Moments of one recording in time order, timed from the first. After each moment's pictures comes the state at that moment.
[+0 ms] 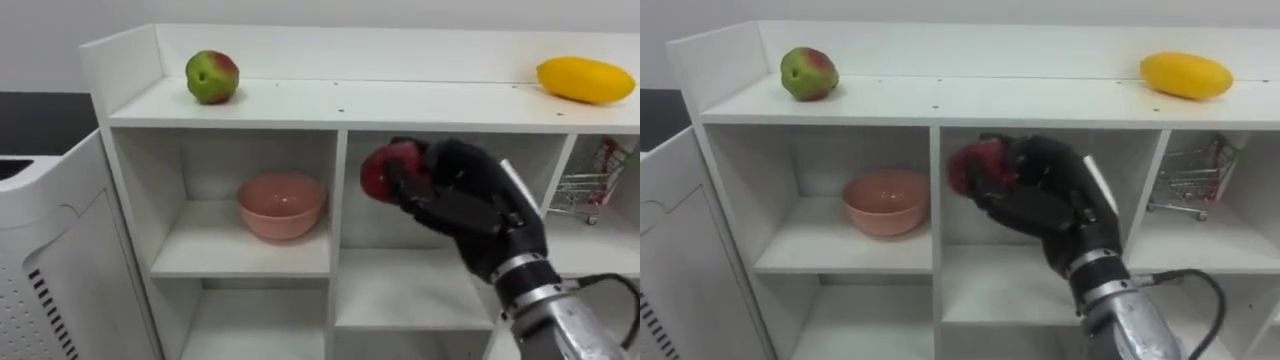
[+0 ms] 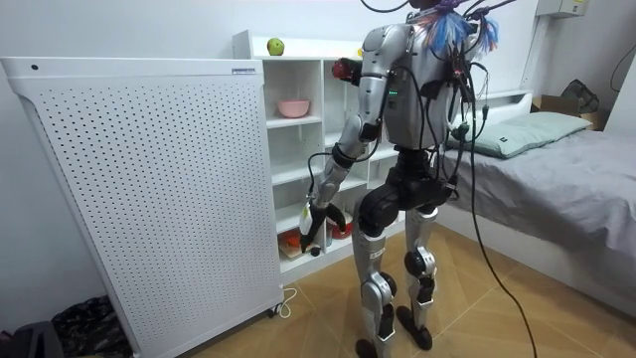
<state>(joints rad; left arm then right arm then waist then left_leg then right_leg) 0.02 0.25 -0.05 1.01 0.25 0.11 -0.09 -0.37 -0.33 0.13 -0.04 0.68 0.05 0.04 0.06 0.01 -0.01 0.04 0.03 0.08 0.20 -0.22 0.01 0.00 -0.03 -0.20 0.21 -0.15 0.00</state>
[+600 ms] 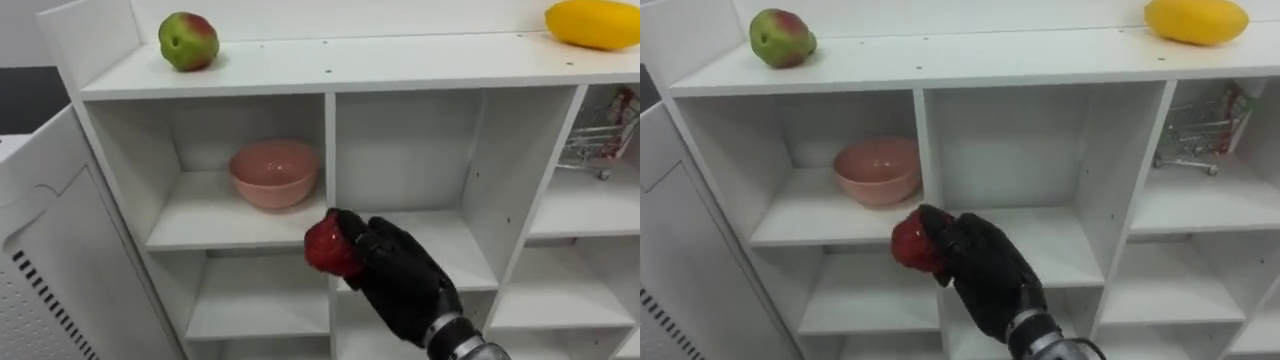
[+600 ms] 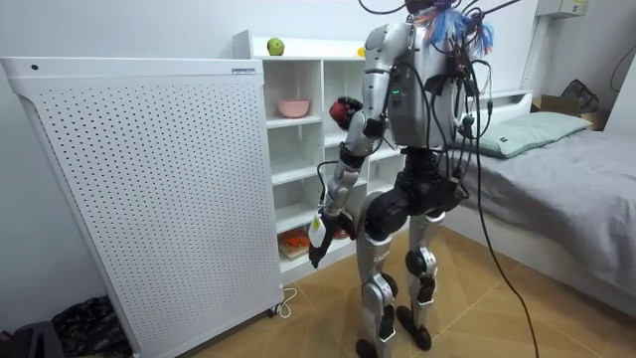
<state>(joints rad) -0.05 0.22 -0.12 1.13 0.01 0.07 0.01 -0.36 -0.23 0.22 0.41 1.02 0.04 0.19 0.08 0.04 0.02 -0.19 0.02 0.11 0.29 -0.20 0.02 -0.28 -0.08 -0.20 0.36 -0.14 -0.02</state>
